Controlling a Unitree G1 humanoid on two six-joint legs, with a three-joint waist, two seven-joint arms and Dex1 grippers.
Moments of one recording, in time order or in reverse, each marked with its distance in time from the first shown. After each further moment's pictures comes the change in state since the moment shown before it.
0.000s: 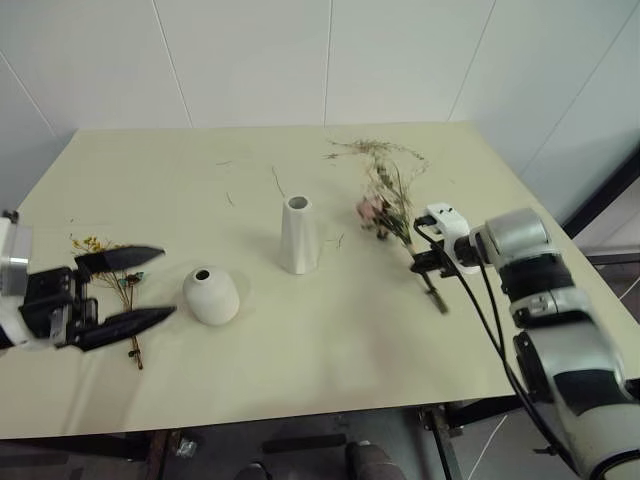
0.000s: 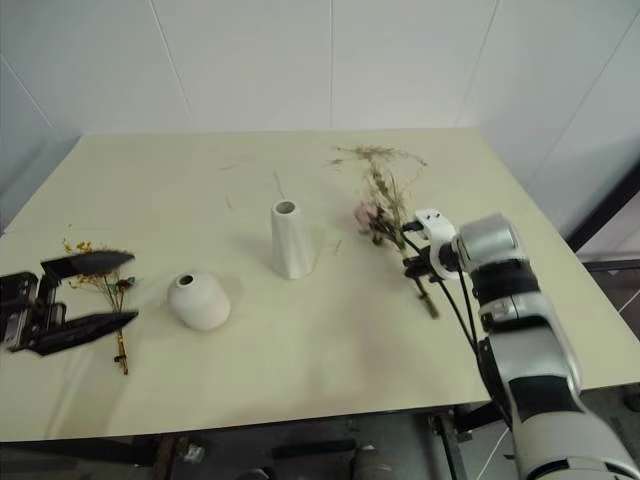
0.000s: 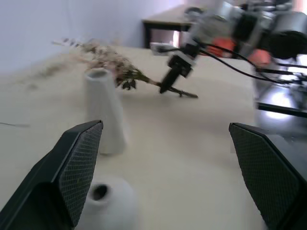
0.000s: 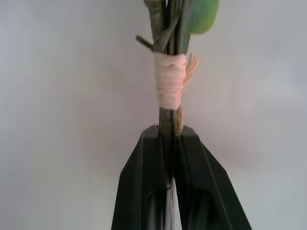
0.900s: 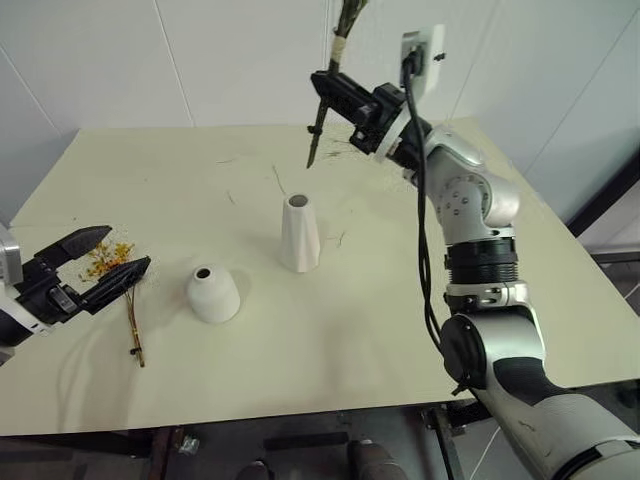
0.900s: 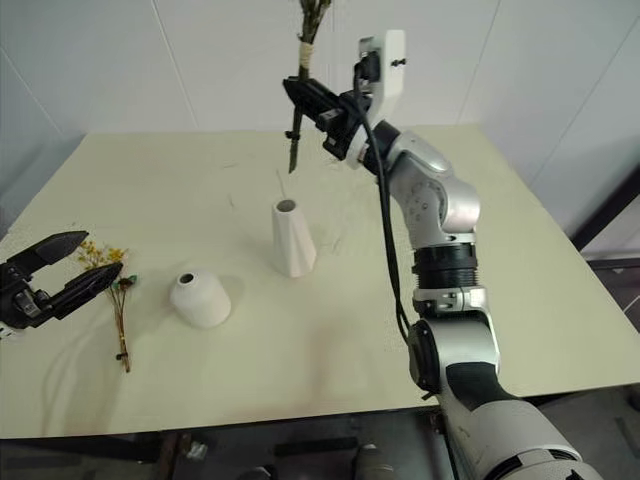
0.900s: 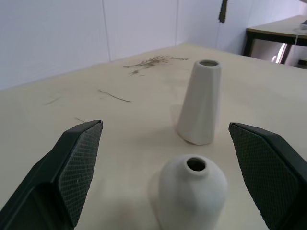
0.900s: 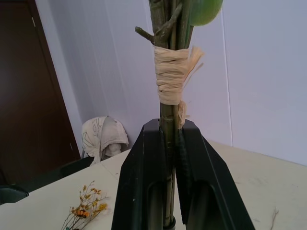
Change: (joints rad) left arm 0.110 -0.118 0.064 -0.059 0.008 0.023 0.262; right arm -0.166 0.294 -0.118 -0.243 0.410 -0.379 -0.057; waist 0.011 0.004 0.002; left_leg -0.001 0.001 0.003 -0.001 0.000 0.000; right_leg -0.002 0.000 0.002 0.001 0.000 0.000
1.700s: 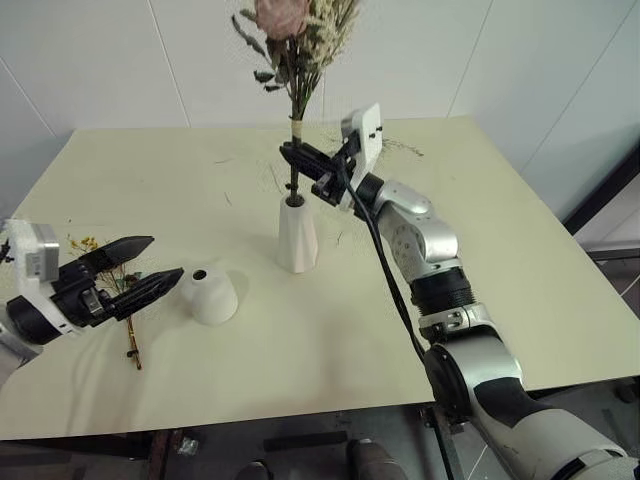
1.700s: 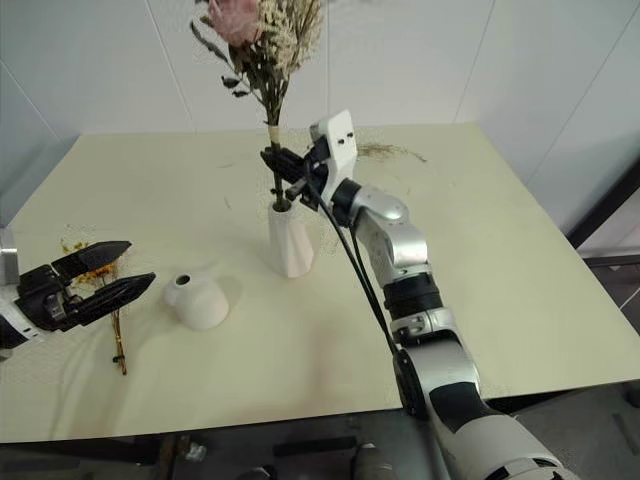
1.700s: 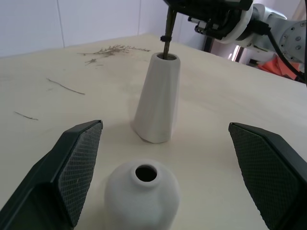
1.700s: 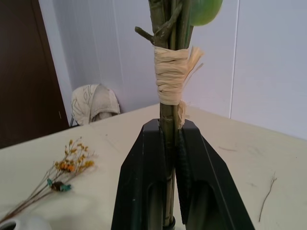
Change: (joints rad) left arm -0.059 0.042 -0.098 -0.029 -0.064 0.104 -0.013; right arm 0.142 0.073 0.158 0.121 -0.152 -0.281 0.049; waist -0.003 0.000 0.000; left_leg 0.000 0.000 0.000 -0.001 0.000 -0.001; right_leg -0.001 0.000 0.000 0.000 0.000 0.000
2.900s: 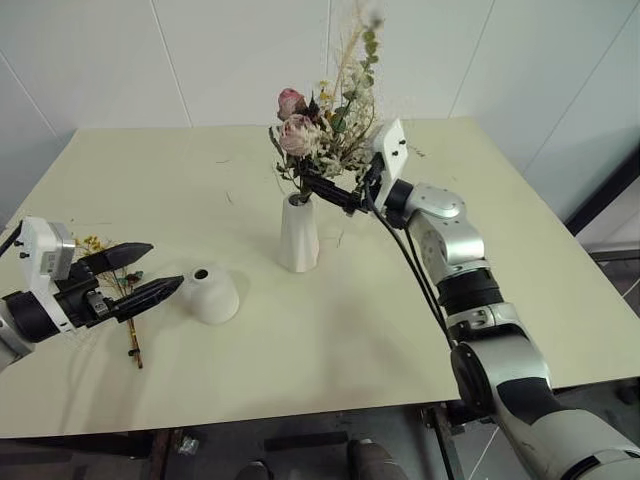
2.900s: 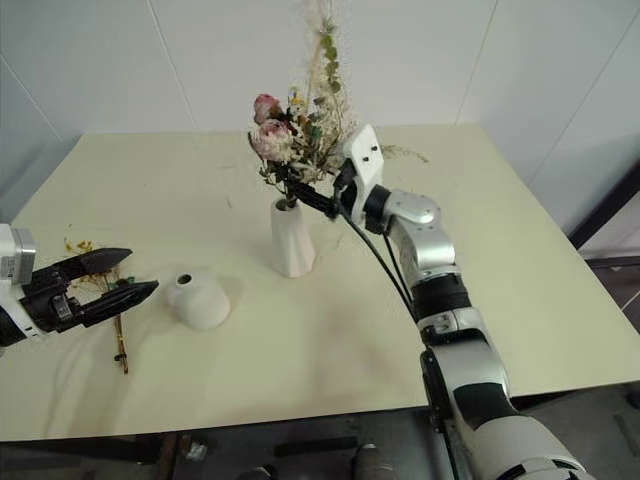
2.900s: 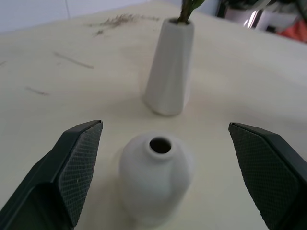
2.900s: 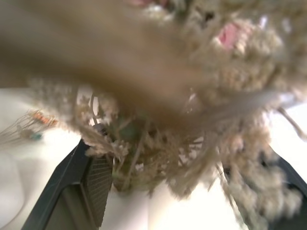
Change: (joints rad) left arm 0.045 0.108 0.004 0.001 0.086 0.066 0.033; right arm 0.012 -0.178 0.004 0.072 -0.075 -0.126 0.185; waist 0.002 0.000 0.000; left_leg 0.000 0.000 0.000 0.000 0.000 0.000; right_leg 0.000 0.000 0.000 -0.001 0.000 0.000
